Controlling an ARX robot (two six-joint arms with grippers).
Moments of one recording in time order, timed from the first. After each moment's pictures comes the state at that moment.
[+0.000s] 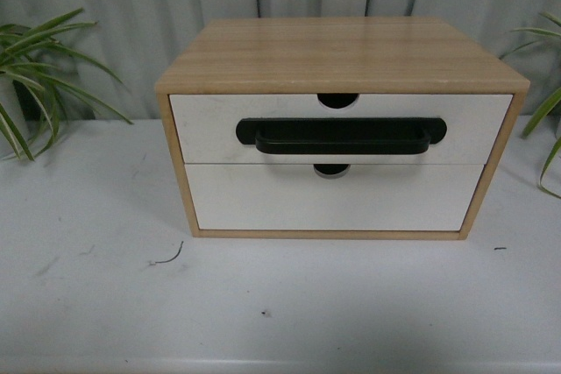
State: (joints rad) left arm 0.00 0.01 0.01 0.00 0.00 -0.01; right arm 0.00 0.00 0.01 0.00 0.00 0.00
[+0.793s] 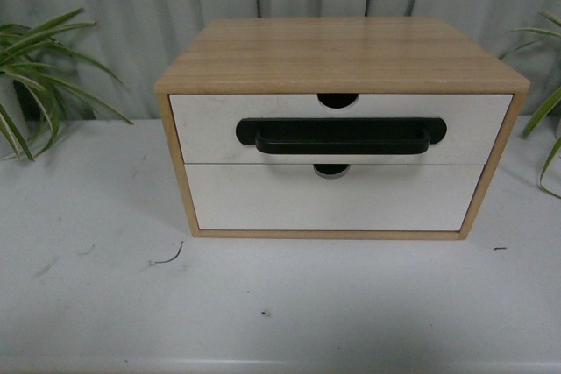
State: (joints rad) left arm 0.00 0.01 0.01 0.00 0.00 -0.01; right arm 0.00 0.00 0.01 0.00 0.00 0.00
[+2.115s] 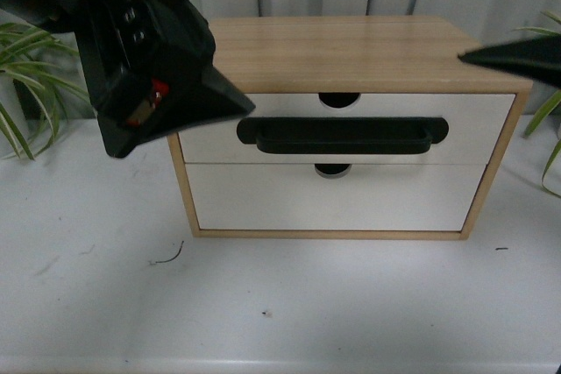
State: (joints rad) left arm -0.34 1.48 1.11 -0.35 0.30 0.78; right arm 0.09 1.51 1.02 -0.02 -0.64 -1.25
